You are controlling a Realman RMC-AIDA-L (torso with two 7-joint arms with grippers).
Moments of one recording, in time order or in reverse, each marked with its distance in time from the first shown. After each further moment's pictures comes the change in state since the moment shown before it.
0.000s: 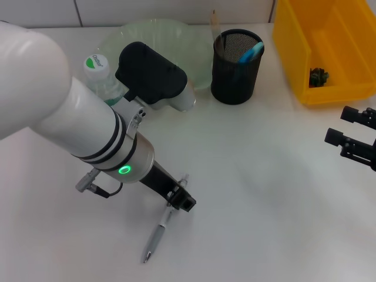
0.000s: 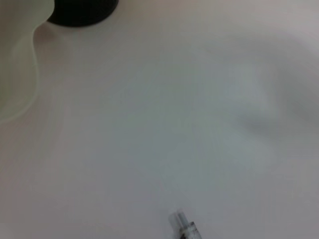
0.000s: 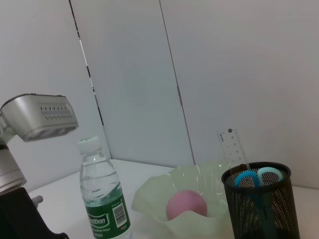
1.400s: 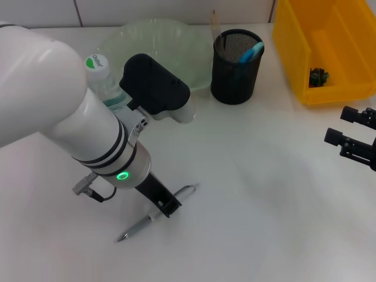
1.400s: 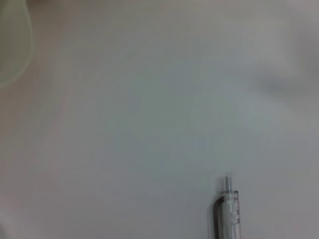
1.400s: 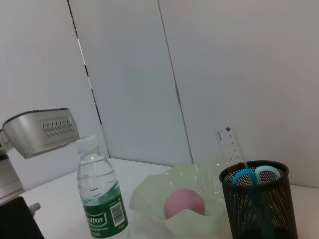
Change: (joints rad) left arm -0.037 0.000 0.029 -0.069 0.026 0.011 0.003; right arm 0.001 0.002 0.000 0.000 -0.002 0.007 0.000
